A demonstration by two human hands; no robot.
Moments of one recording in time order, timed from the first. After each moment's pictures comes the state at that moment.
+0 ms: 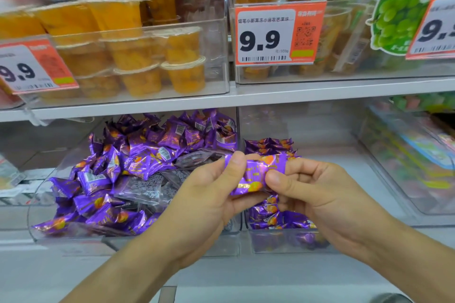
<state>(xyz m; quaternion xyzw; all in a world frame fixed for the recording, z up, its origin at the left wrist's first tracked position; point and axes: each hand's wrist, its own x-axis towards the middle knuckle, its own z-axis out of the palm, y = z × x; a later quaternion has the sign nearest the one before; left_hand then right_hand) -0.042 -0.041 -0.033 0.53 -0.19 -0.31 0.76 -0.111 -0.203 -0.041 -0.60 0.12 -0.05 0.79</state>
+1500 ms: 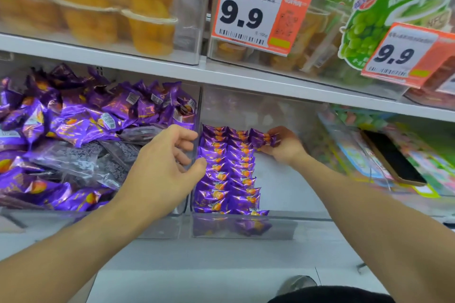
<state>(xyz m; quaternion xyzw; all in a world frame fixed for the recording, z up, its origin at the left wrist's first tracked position) -0.012 -0.056 -0.081 0.82 -0.22 0.01 0.52 0.006 -0.387 -0.143 -0.91 0.24 -0.12 0.32</state>
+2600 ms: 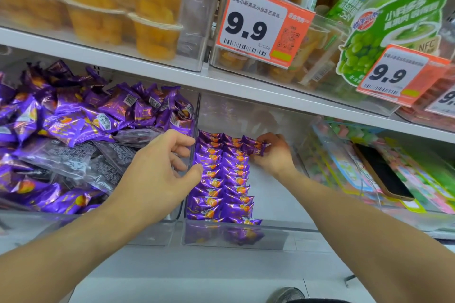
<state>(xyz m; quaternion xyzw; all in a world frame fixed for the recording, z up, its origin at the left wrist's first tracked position) -0.012 -0.055 -0.080 0.82 -0.23 0.01 0.52 0.009 -0.378 -0.155 -0.93 0.17 -0.21 0.25</state>
